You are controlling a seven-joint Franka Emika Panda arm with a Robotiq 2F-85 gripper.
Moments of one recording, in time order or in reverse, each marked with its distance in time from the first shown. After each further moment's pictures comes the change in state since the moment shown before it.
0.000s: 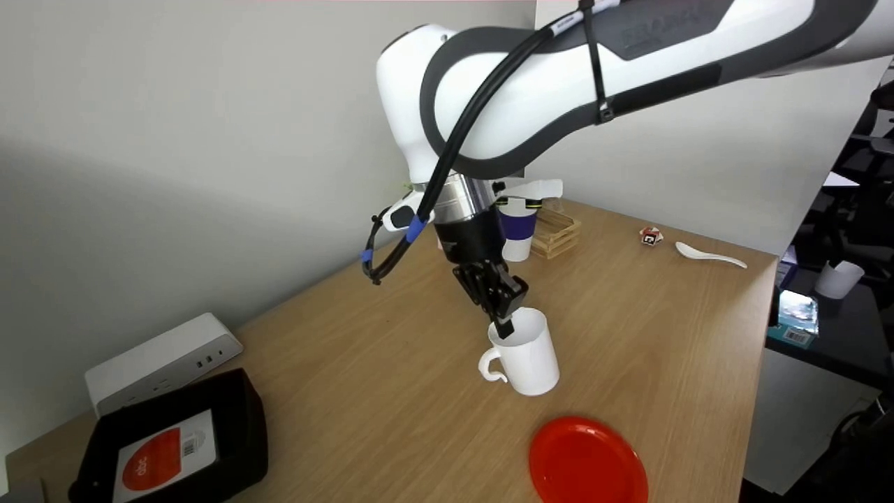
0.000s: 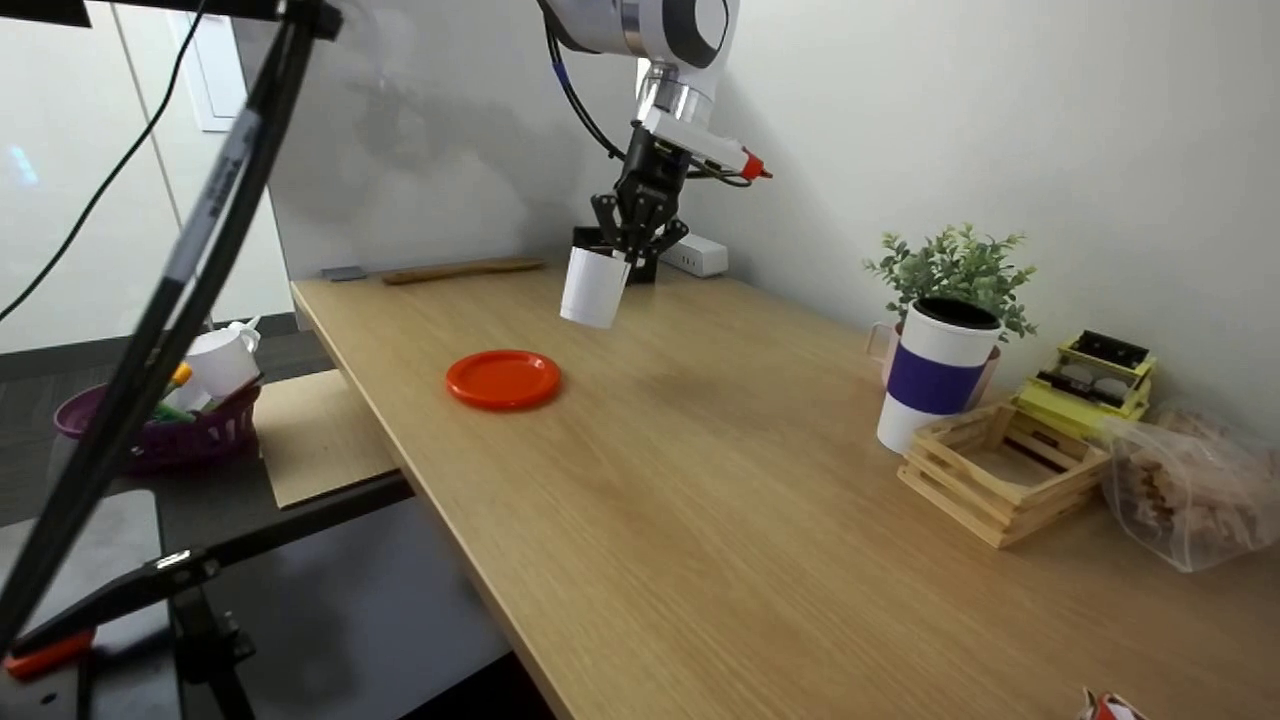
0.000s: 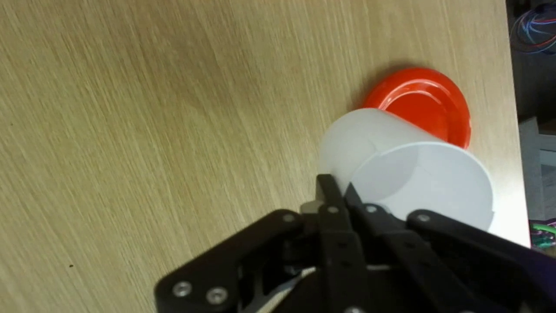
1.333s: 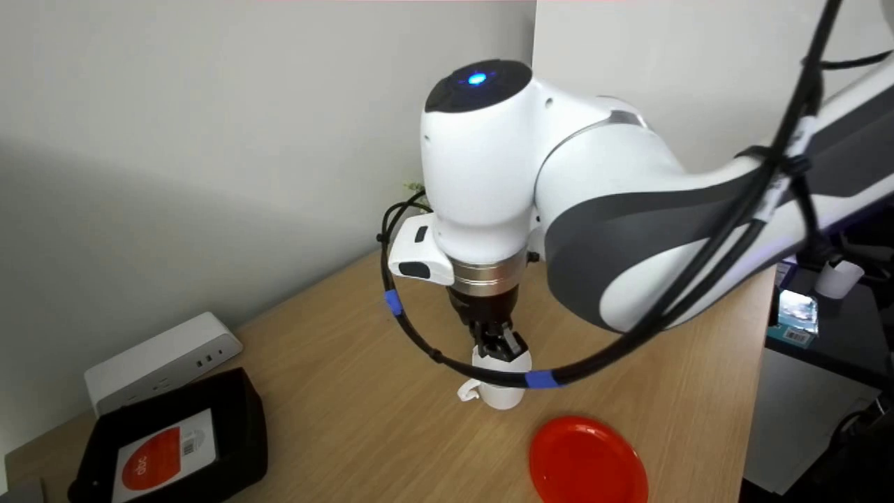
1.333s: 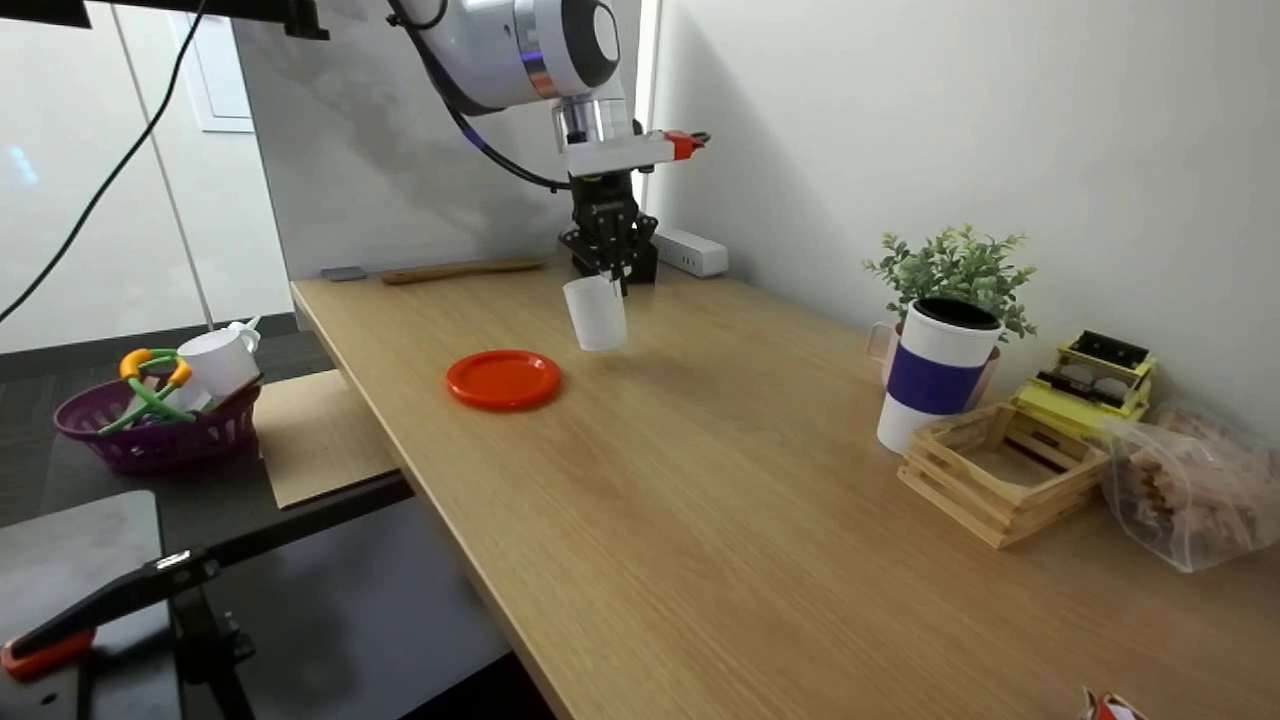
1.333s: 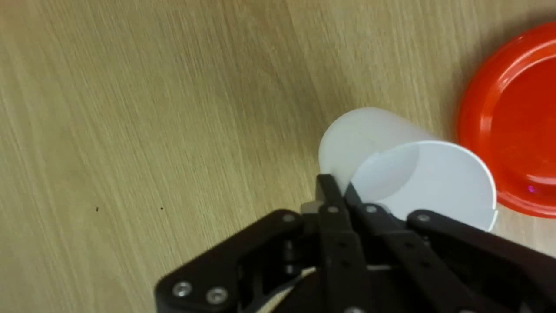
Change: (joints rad) arm 0.098 -0.289 -0.038 -0.619 -0.340 0.654 0.344
